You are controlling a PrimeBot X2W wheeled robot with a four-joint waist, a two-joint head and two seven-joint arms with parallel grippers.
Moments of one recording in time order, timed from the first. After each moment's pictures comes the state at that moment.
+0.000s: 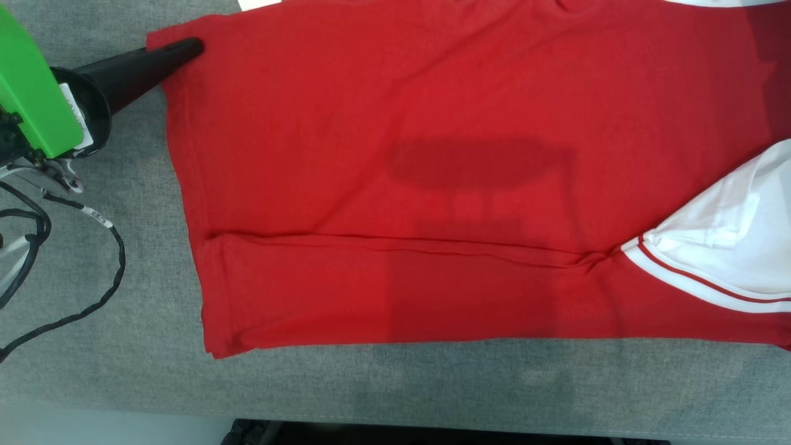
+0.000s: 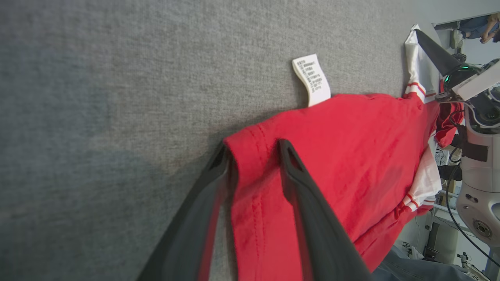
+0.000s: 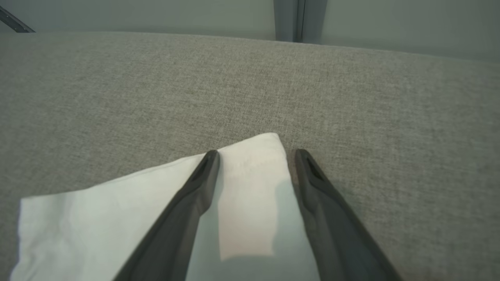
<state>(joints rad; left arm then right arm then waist) -0.80 0.46 -0.25 -0.03 -1.33 0.09 0.92 -1.08 -0.47 0.44 0.30 0.61 -0.09 0.53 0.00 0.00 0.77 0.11</state>
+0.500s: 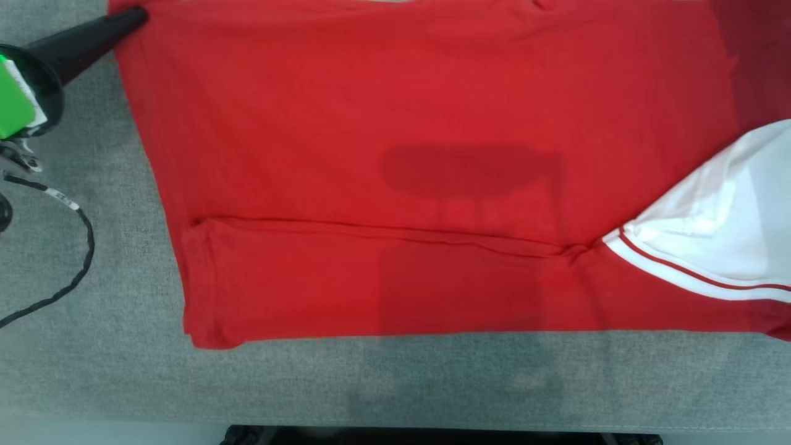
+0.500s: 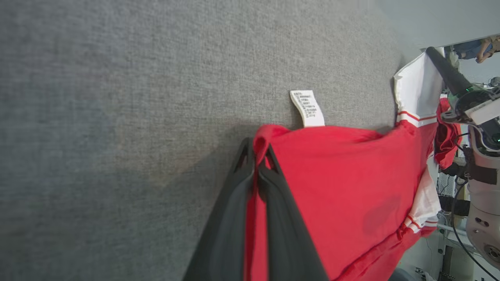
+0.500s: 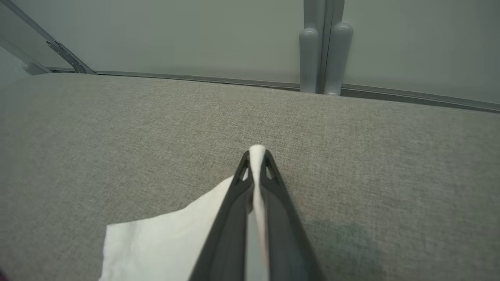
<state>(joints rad) -0.82 0.47 -0.20 0.03 -1.31 0.04 0.88 -1.13 -0.41 0.43 0.33 0.65 -0.02 0.42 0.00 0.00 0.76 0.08</state>
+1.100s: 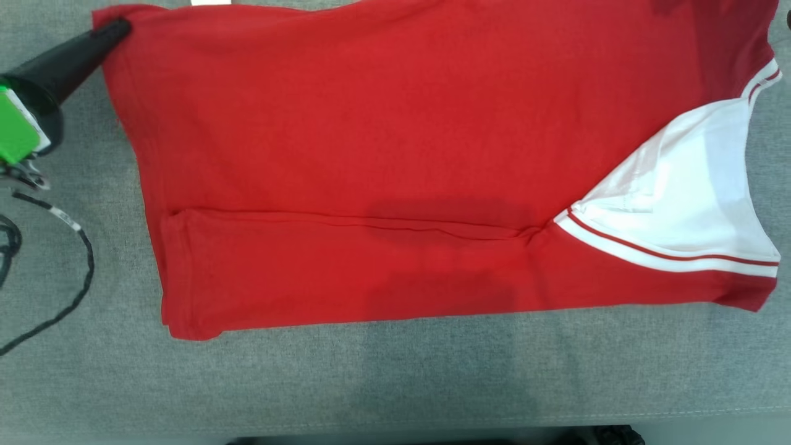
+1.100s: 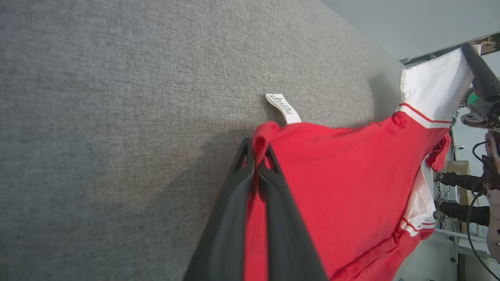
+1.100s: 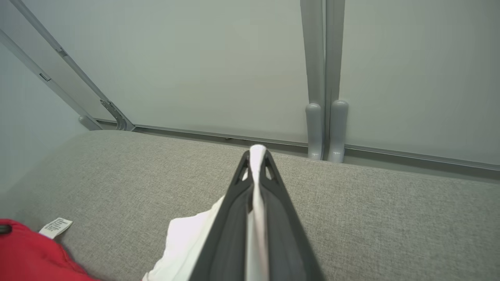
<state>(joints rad) -0.75 0.47 -0.17 0.06 -1.28 -0.04 0.76 -1.09 -0.39 0.39 0.29 0.71 0.07 0.26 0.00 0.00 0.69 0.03</state>
